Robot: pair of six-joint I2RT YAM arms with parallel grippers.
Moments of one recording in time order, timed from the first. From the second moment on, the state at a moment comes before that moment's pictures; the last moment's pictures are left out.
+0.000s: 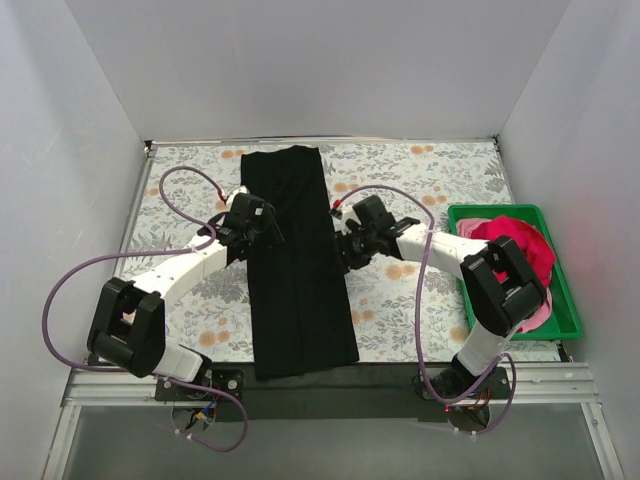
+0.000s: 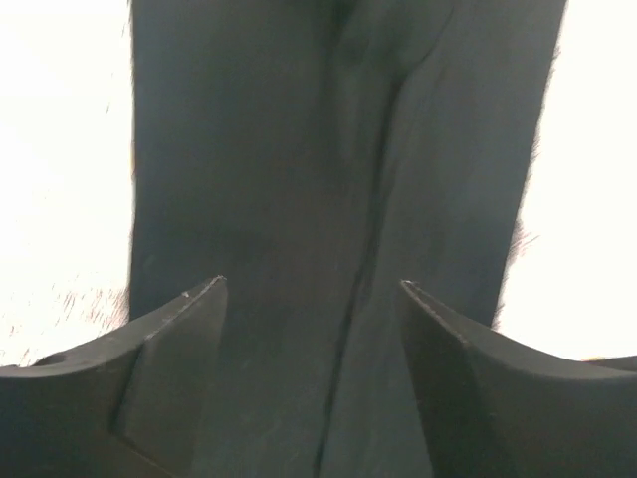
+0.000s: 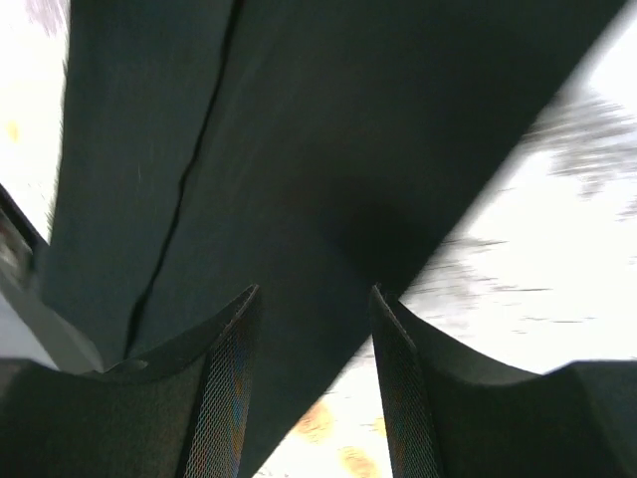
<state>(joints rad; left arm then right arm) -0.42 1.45 0.95 -0.35 -0.17 -0.74 0.60 1.71 1.04 -0.26 -0.50 0.24</state>
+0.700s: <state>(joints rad) -0.46 1.83 1.11 -0.27 -0.26 -0.70 0.83 1.81 1.12 -0.37 -0.22 0.14</state>
